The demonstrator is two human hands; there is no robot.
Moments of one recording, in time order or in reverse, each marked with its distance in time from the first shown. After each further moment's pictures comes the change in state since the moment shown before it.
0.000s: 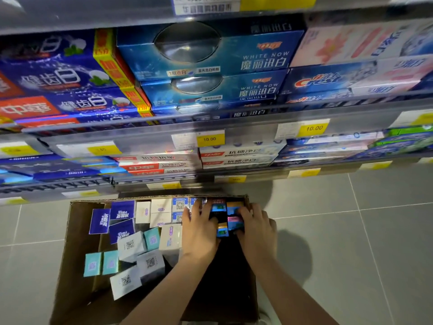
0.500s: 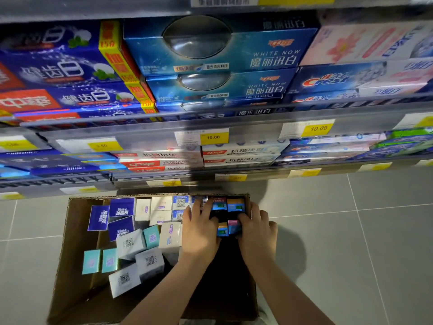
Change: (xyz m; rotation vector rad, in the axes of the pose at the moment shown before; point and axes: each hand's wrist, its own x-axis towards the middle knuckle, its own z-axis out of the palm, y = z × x) left_hand 0.000 -0.004 0.012 -0.010 0.076 0.019; right_hand -0.004 -0.002 0.005 -0.081 0.003 -0.012
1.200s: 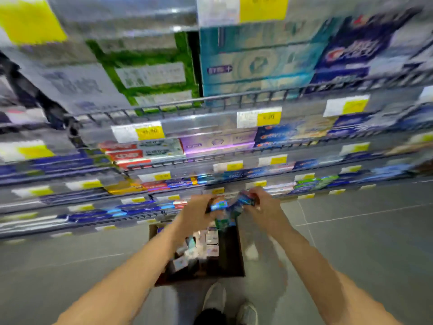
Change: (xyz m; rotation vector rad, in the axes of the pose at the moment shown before) left_hand -0.170 0.001 -0.382 -0.598 0.161 0.234; right_hand -0.135 -0.067 -0.390 0.558 0.001 -0.030
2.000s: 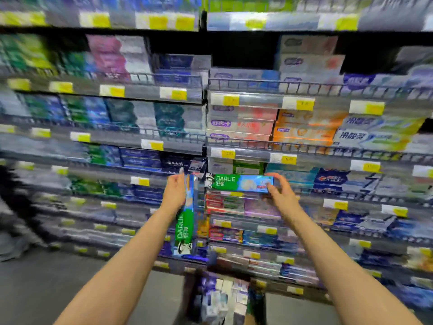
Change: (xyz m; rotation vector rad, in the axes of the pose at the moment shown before) left_hand -0.300 0.172 -0.263 -0.429 0.934 -0.263; right_hand -0.247 -0.272 -0.133 0.502 0.036 -0.473
